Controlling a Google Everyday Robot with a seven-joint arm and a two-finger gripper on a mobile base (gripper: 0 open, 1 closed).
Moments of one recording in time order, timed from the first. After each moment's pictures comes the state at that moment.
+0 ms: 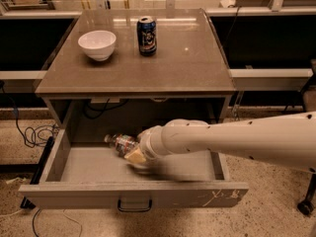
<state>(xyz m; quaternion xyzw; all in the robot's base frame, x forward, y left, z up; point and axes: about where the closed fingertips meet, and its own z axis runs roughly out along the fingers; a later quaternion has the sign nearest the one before) 0.549 0.070 0.621 -0.50 0.78 0.15 0.34</state>
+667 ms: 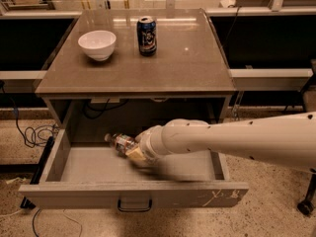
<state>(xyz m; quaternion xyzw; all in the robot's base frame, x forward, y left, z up) 0.549 0.071 0.621 -0.50 0.78 0.15 0.34</state>
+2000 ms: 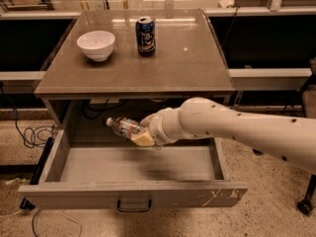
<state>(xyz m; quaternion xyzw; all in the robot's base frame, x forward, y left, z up) 0.557 0.047 0.696 -0.51 0.76 0.16 0.38</state>
